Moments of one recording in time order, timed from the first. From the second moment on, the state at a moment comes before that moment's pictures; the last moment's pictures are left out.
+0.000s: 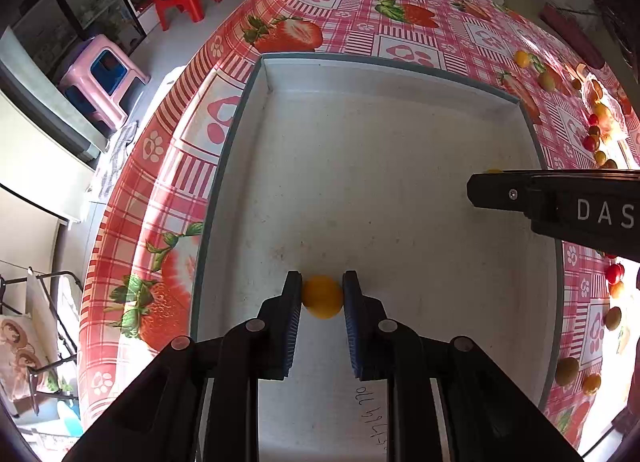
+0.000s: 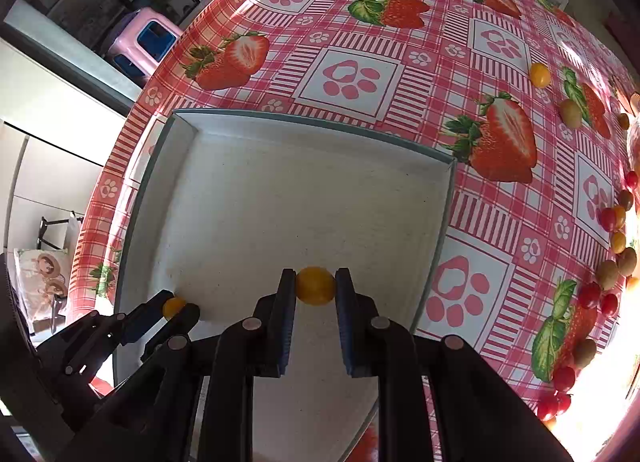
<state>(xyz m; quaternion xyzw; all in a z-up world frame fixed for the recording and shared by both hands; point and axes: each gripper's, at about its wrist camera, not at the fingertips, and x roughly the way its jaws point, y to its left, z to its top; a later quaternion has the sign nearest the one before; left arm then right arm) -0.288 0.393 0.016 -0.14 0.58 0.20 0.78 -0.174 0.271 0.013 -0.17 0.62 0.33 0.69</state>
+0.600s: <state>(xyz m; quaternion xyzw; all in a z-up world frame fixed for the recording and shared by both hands) -0.288 0.390 0.023 -0.10 0.56 0.21 0.79 -0.165 0.270 0.000 -0.19 0.62 0.33 0.69</state>
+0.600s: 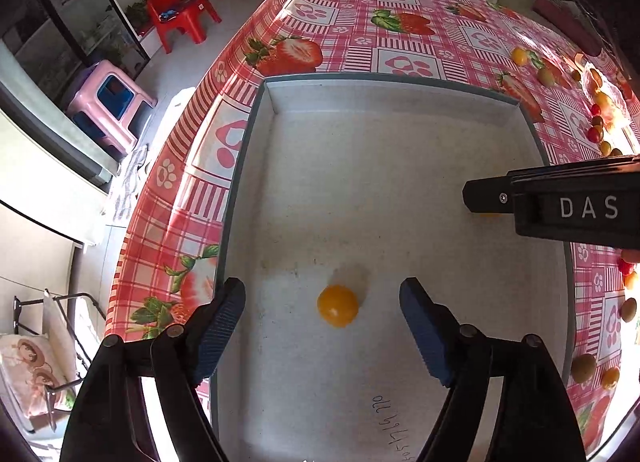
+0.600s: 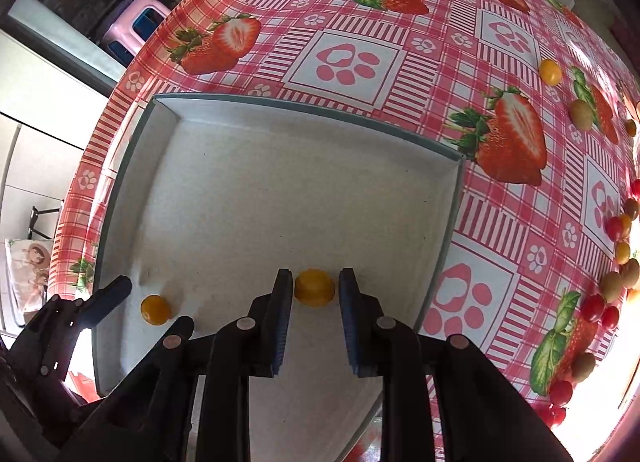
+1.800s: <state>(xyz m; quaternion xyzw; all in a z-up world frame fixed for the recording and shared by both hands) -0.145 0.215 0.043 -0.01 0.58 0.04 0.81 -0.162 -0.015 0.026 -0.03 0.65 0.14 0.74</state>
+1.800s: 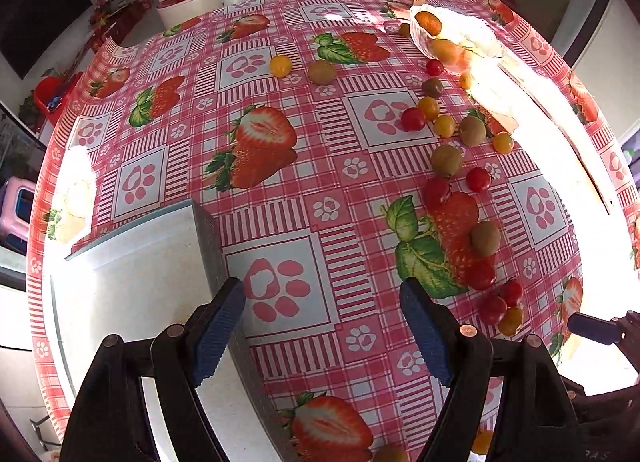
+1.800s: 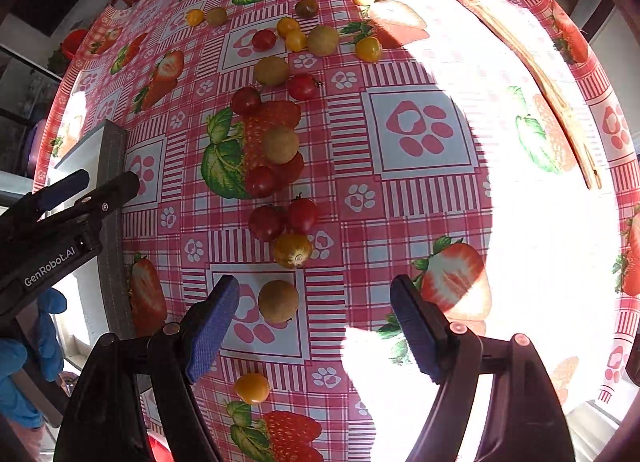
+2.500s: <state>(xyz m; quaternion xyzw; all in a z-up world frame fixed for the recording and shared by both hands) -0.071 0.163 0.010 -0.01 0.58 0.00 0.82 -0.186 0.003 0.006 -0.02 0.65 0.17 0.74</state>
